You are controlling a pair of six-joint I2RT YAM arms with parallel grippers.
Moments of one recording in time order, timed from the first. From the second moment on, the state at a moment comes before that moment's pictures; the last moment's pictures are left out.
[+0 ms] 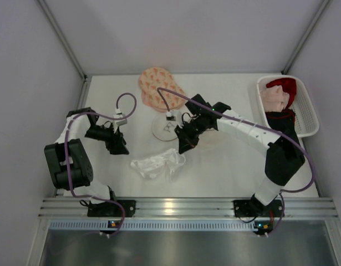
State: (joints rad) left arm 0.23 1.58 1.11 -1.24 0.90 1.31; right arm 0.74 1.66 1.35 -0.83 -0.67 -0.22
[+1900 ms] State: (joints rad) left arm 0.17 1.50 0.88 -0.92 0.83 1.38; right arm 0.82 2.12 1.83 -0.68 -0.73 0.08
